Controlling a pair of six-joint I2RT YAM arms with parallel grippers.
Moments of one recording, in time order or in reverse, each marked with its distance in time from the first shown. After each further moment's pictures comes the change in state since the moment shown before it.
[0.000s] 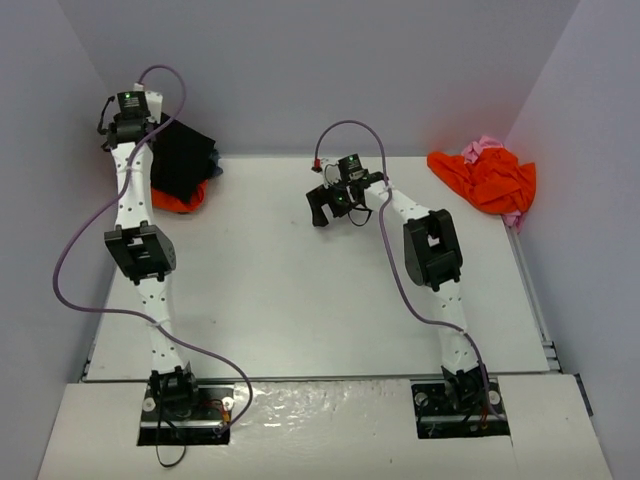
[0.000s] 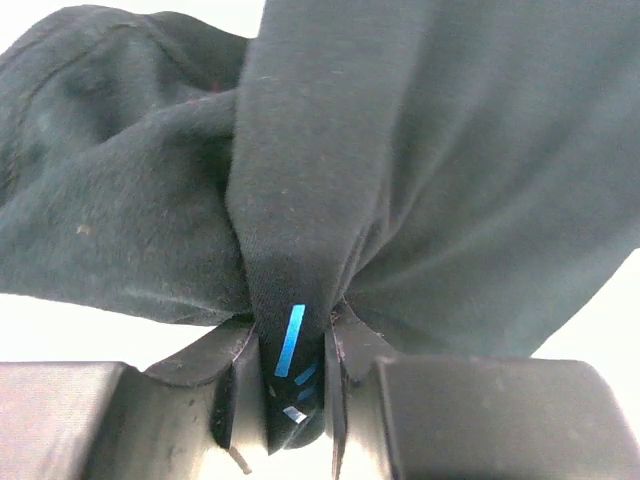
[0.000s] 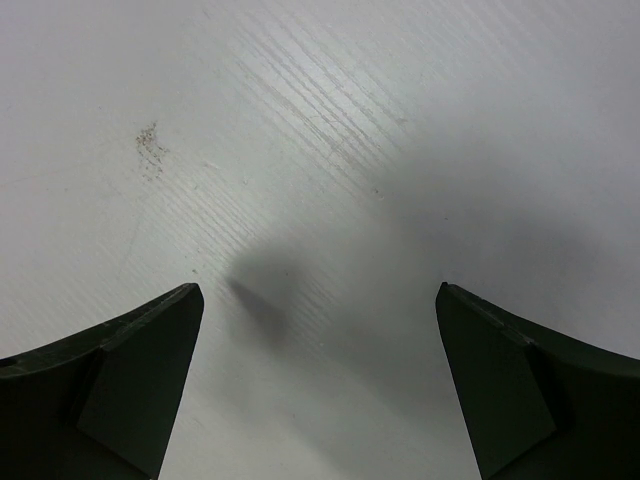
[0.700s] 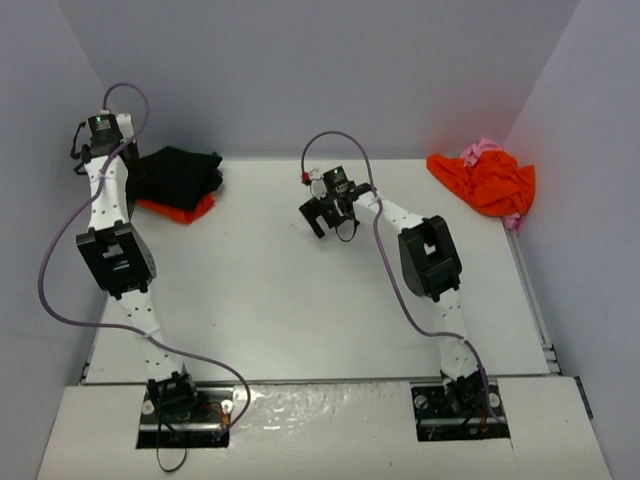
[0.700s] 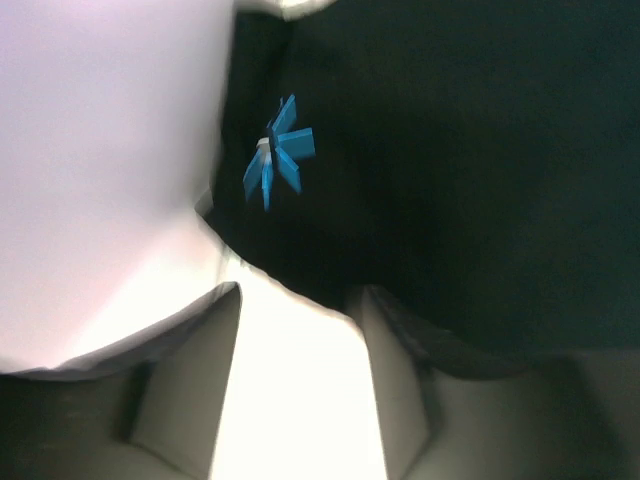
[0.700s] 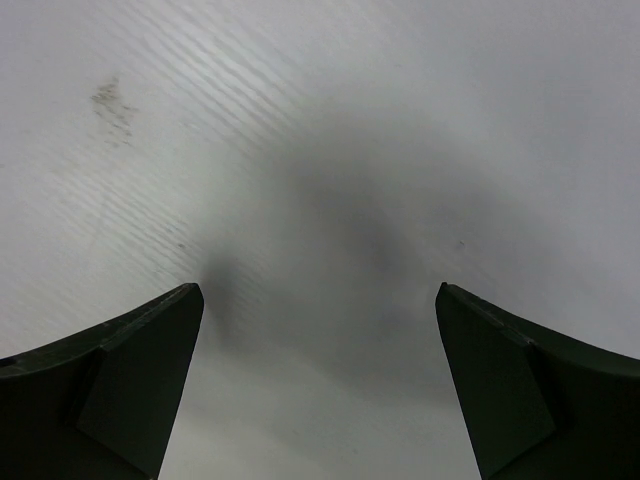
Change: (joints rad) left arm 0.125 -0.161 -0.395 0.146 0.194 -0.187; right arm 0.083 -0.092 -0.124 0.028 0.283 -0.032
